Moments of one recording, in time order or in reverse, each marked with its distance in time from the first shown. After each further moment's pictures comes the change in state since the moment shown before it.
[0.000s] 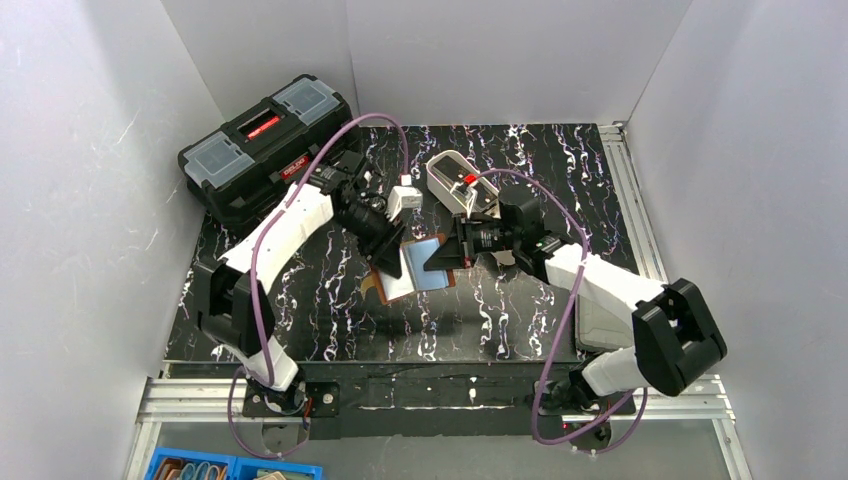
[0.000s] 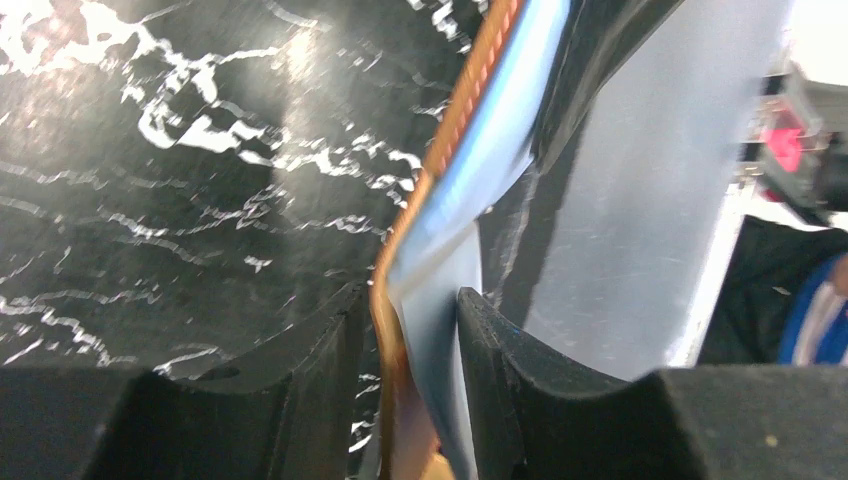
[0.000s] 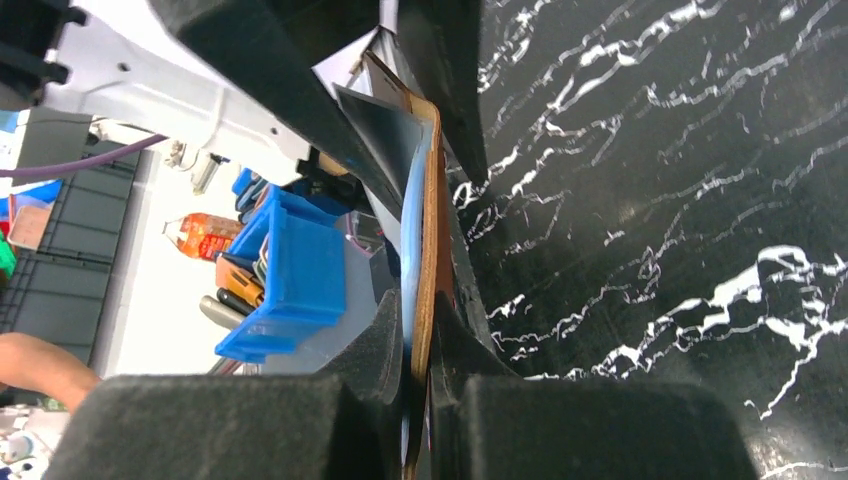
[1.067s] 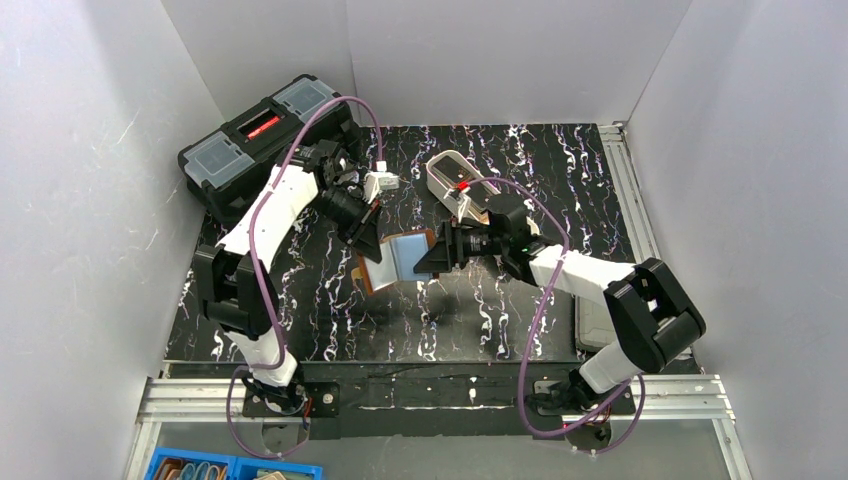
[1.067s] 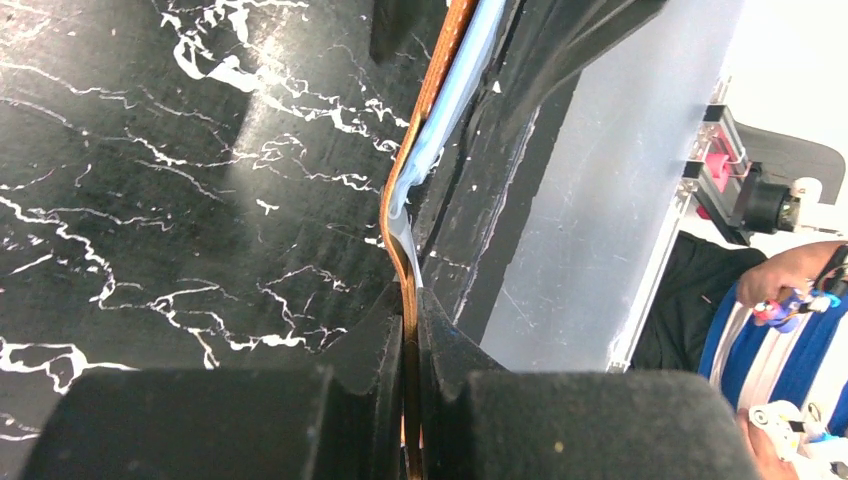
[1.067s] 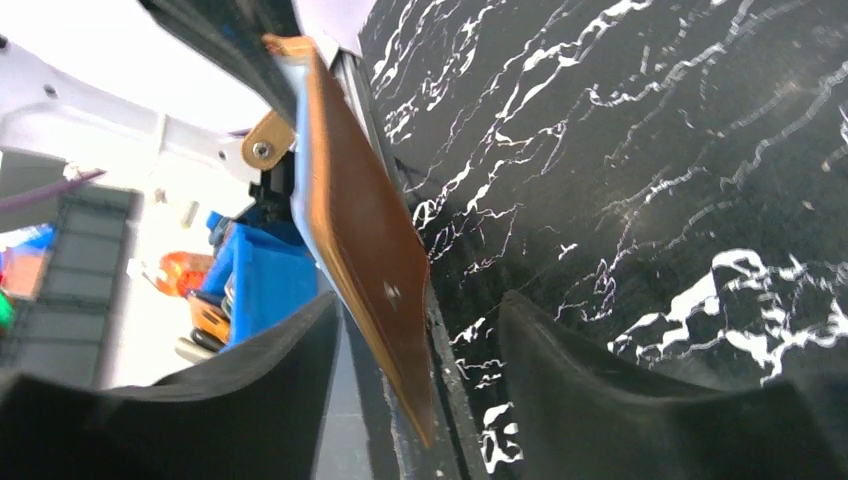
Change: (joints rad) left arm 0.156 0.072 0.081 -0.204 0.019 0.117; right arm 0.034 0.151 -0.042 0.162 0.090 0.050
